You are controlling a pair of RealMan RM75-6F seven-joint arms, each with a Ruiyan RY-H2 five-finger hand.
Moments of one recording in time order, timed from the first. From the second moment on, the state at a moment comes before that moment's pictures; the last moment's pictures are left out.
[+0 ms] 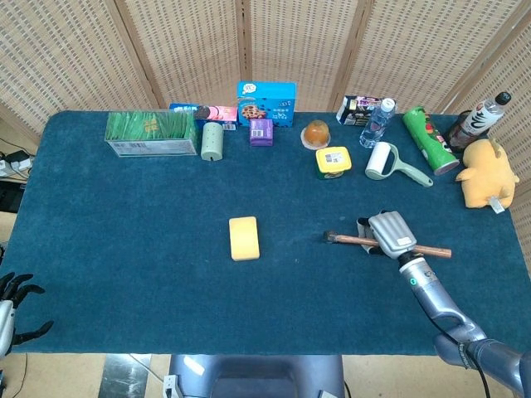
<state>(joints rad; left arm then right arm) 0.07 -1.26 0.00 -1.45 1.45 1.48 -0.08 0.61 -1.52 0.04 -1.02 -1.48 1.06 0.25</state>
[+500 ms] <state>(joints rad) 0.07 -1.26 0.01 -1.46 1.45 1.49 -0.08 0.59 -1.53 0.03 -0.98 -1.53 1.12 0.39</state>
